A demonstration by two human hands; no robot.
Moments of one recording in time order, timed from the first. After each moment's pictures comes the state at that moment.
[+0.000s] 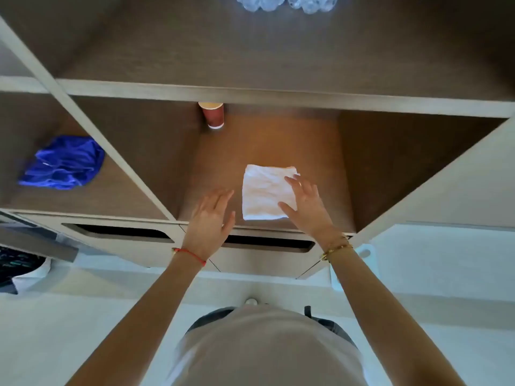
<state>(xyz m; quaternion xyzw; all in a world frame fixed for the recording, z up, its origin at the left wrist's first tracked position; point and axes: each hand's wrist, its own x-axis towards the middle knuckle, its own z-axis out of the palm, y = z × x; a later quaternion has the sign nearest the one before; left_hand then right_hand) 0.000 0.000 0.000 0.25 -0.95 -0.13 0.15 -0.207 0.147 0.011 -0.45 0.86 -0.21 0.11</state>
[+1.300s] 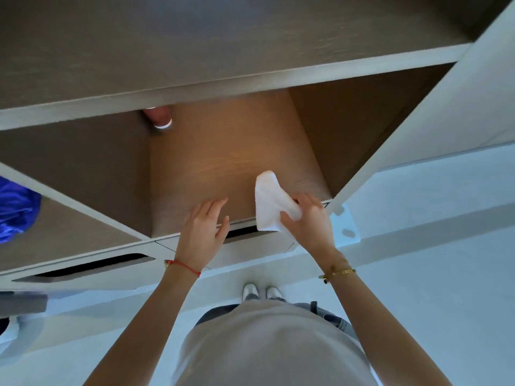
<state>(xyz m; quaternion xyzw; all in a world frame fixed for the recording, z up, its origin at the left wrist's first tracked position) -0.010 0.004 -0.005 0.16 -0.96 -0.21 0.10 -0.147 0.210 0.005 -0.24 0.93 -0.29 0.04</state>
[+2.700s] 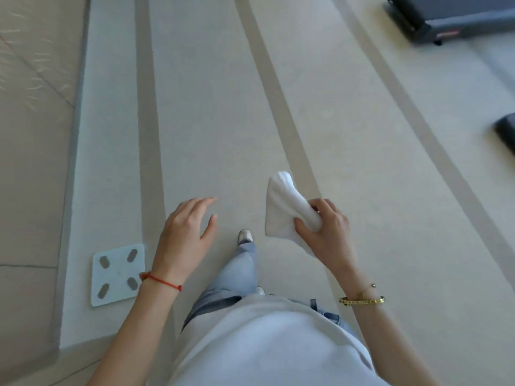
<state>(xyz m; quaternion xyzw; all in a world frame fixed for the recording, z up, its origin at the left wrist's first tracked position) -0.004 0.692 0.037 -0.55 -0.79 -0.26 -0.08 0.240 0.828 0.032 0.50 0.79 -0.29 -0.21</state>
